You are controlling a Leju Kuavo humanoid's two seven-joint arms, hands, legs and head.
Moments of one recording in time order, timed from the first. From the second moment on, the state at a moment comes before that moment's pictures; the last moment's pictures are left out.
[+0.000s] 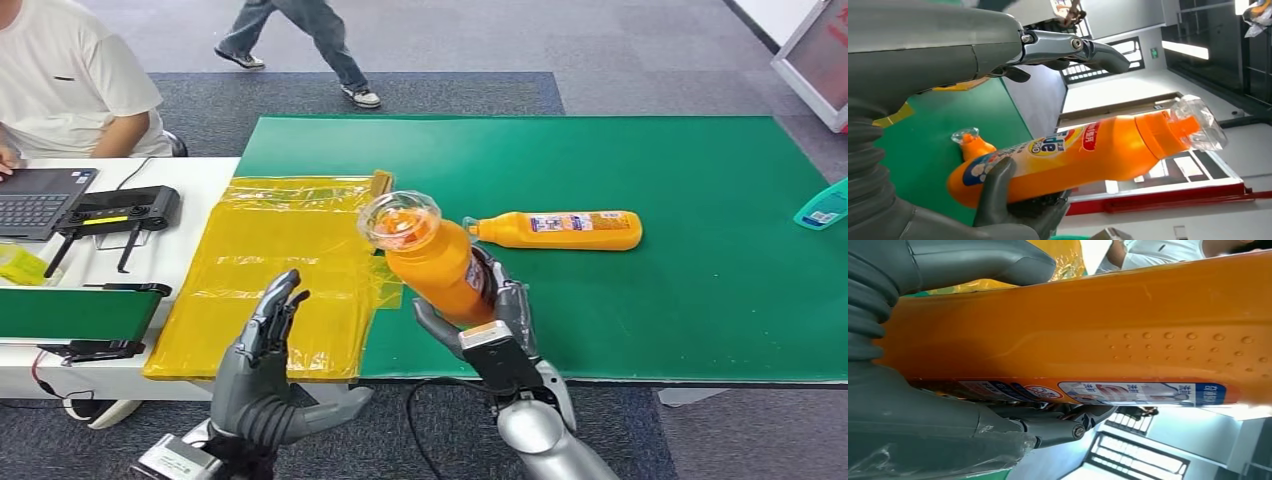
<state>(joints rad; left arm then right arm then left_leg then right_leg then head) 0.20 -0.11 -0.52 -1.87 -0.23 0.17 -0.52 -0.10 0.20 0.37 -1.44 0.34 -0.36 -0.49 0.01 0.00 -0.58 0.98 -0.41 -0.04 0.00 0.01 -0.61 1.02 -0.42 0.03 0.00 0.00</state>
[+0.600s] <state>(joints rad) 0.17 -0.16 -0.51 -1.87 -0.10 0.16 -0.48 -0.05 0.21 0.51 -1.52 0.54 -0.46 -0.56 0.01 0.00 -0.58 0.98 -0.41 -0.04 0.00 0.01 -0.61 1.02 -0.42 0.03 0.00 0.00</state>
